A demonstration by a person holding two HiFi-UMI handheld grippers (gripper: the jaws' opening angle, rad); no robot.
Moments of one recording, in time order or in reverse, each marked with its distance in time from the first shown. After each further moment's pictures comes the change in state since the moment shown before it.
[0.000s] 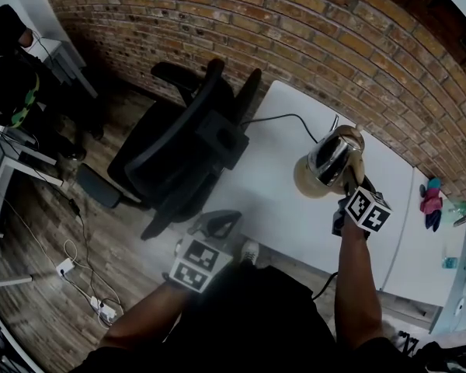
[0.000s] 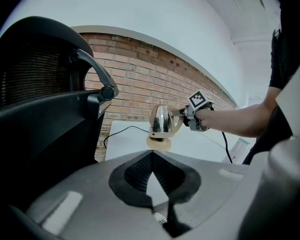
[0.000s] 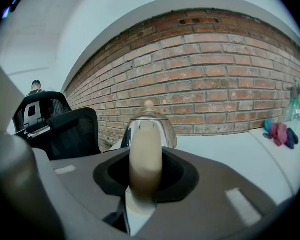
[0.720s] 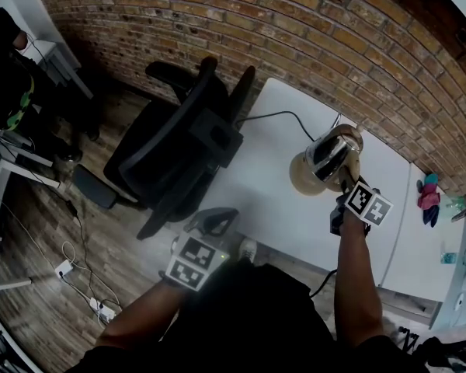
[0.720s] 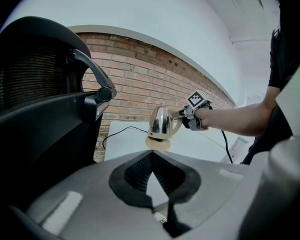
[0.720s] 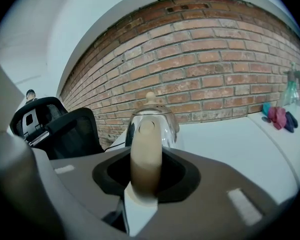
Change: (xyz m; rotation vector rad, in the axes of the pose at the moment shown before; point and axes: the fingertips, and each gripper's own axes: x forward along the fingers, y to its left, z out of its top) left arm 0.000 -0.001 0.004 0.011 0.003 -0.016; right arm 0.000 -0.008 -0.013 0.101 0.084 0.000
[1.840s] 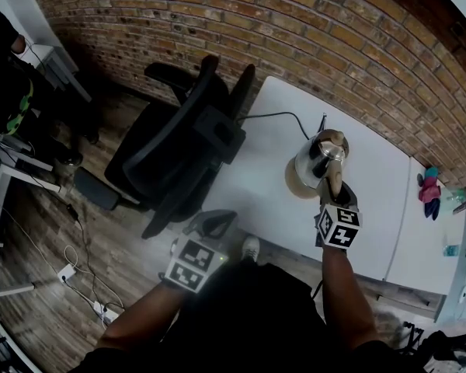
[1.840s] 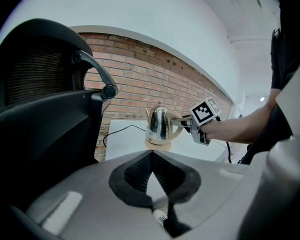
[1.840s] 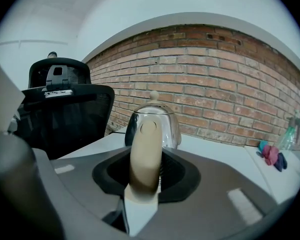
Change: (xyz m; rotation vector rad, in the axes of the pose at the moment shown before) left arm -0.014 0.000 -0.012 0.013 0.010 -0.012; right arm -0.023 0.048 -0.052 -0.360 -0.083 -0.053
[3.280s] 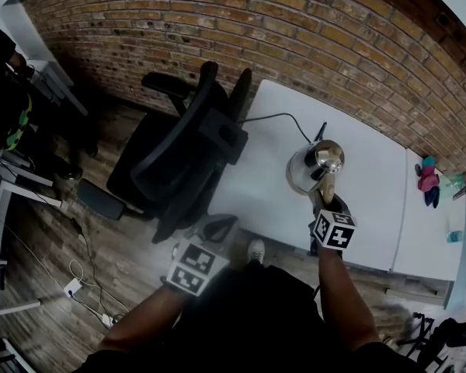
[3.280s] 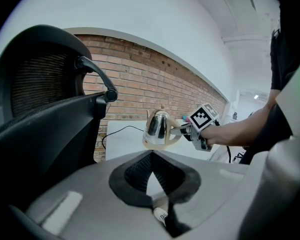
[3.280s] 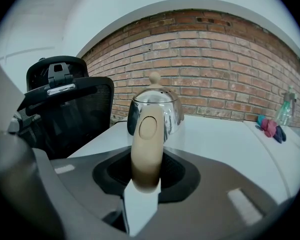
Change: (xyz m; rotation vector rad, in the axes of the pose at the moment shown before) left arm -0.019 0.000 -0.004 0.038 -0.004 -0.051; right arm -0.015 0.024 -0.052 0.137 0.126 0.012
